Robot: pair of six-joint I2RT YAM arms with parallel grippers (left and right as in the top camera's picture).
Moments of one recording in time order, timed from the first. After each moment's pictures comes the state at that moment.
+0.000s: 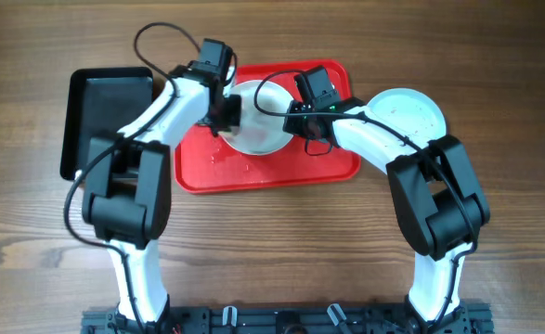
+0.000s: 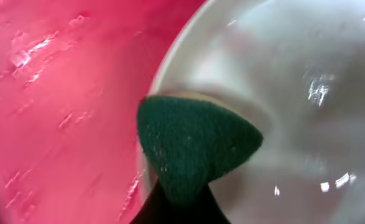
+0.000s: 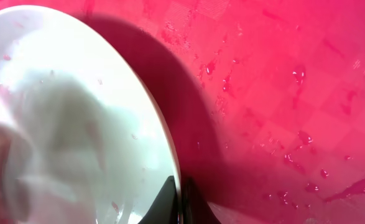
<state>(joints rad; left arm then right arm) -0.27 2.10 1.53 -0.77 0.02 -0.18 0.45 2.07 1.31 -0.33 -0.08 0.71</state>
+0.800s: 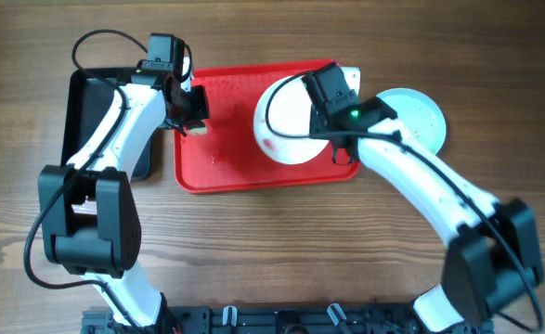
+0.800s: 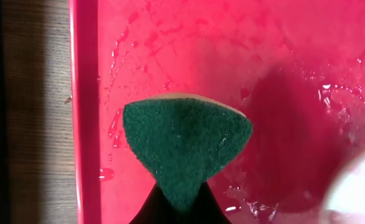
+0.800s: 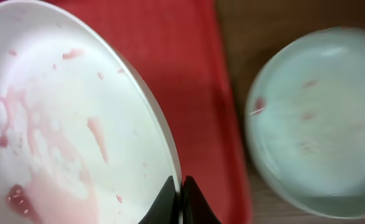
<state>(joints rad) -0.13 1.91 1.42 -0.76 0.10 -0.29 0.52 1.71 1.30 -0.70 0.36 0.50</state>
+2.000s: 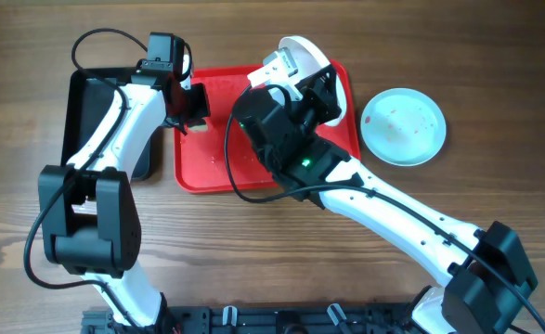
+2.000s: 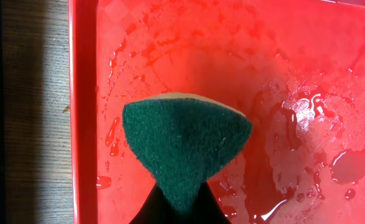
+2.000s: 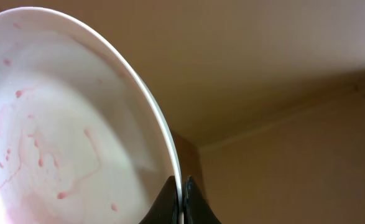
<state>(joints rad) -0.13 1.91 1.41 -0.74 0.11 -0.30 0.83 1.67 1.29 -0.20 1.30 -0.47</state>
